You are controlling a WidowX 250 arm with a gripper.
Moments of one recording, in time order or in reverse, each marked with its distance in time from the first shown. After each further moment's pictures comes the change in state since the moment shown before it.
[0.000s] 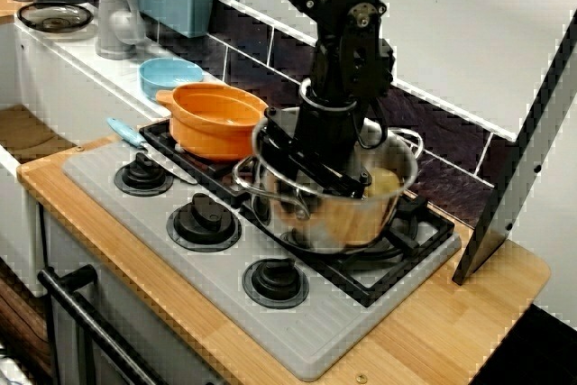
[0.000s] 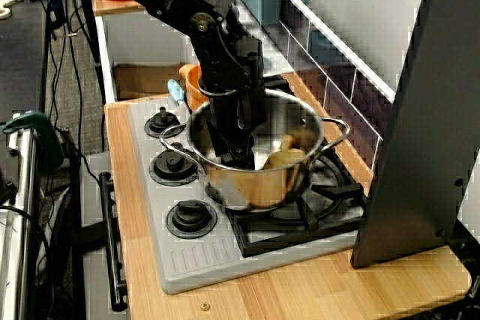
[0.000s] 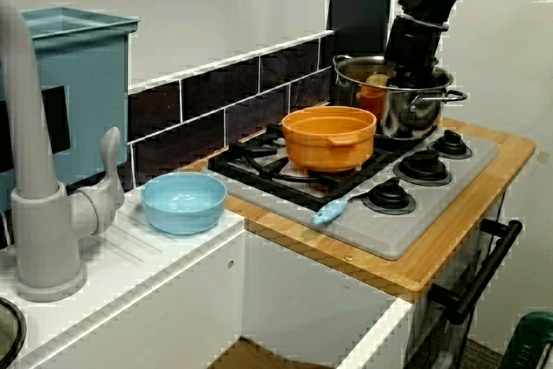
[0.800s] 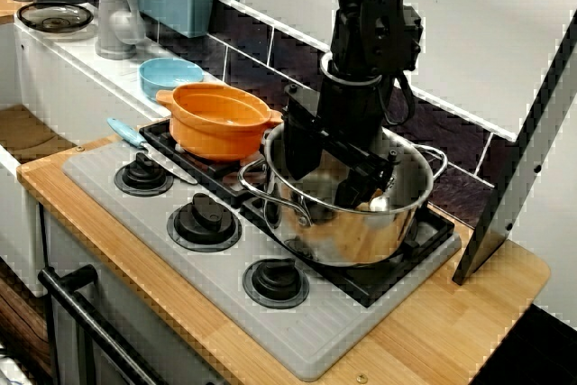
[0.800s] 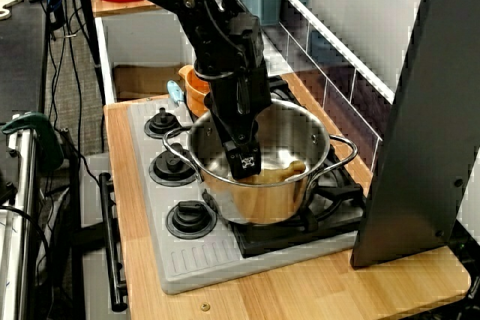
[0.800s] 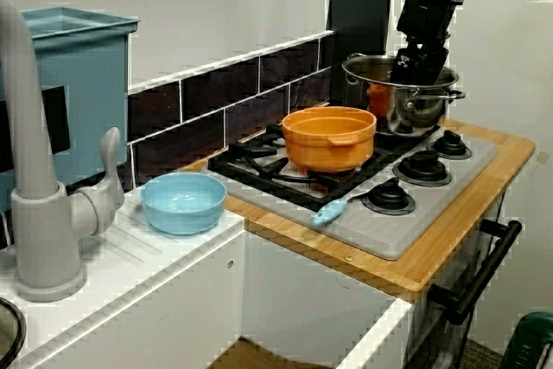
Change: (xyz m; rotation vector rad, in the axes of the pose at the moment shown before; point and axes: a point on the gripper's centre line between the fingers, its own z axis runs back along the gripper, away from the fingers) arm 0.004 -0.018 0.027 -0.001 -0.080 -0.020
